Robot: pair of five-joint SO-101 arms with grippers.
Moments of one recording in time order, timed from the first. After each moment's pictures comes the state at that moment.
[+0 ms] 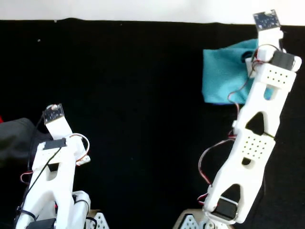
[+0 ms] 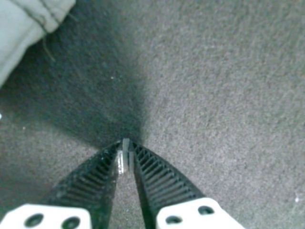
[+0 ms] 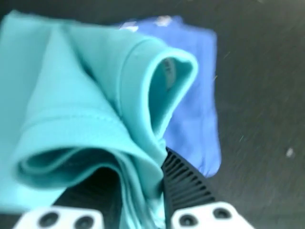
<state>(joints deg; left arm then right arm) -17.9 -33.7 71.4 43.8 -14.5 15.9 54.2 -75.7 78.6 31.1</state>
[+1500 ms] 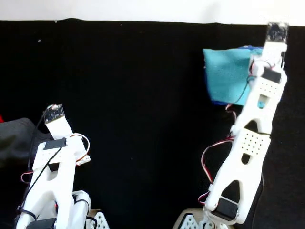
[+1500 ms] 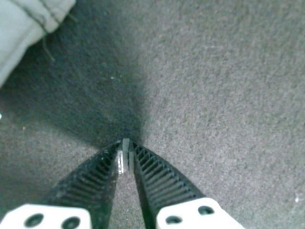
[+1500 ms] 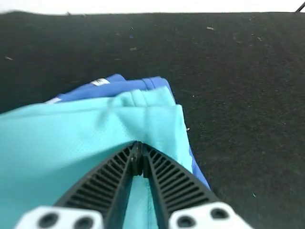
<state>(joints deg) -17.9 -33.7 71.4 43.8 -14.5 18.2 74.6 -77.8 43.1 15.0</state>
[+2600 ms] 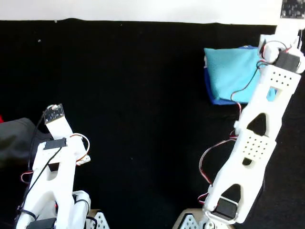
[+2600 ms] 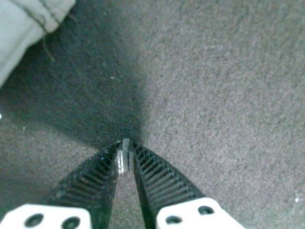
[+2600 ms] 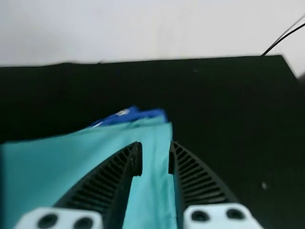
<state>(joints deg) -17.9 -33.7 71.4 43.8 -14.5 15.5 49.8 -82.2 73.3 15.0</state>
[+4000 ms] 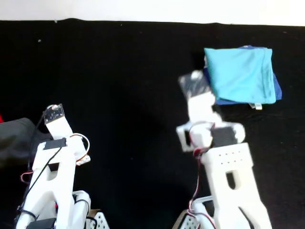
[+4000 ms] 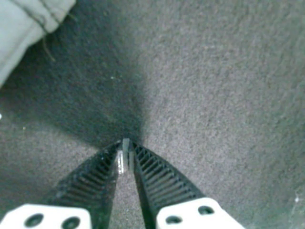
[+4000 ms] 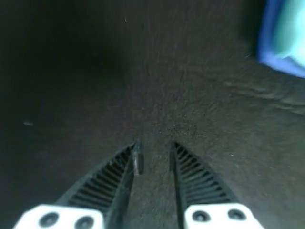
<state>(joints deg) -17.9 -33.7 71.4 43.8 -14.5 -16.8 -43.3 47.0 67.6 11.9</state>
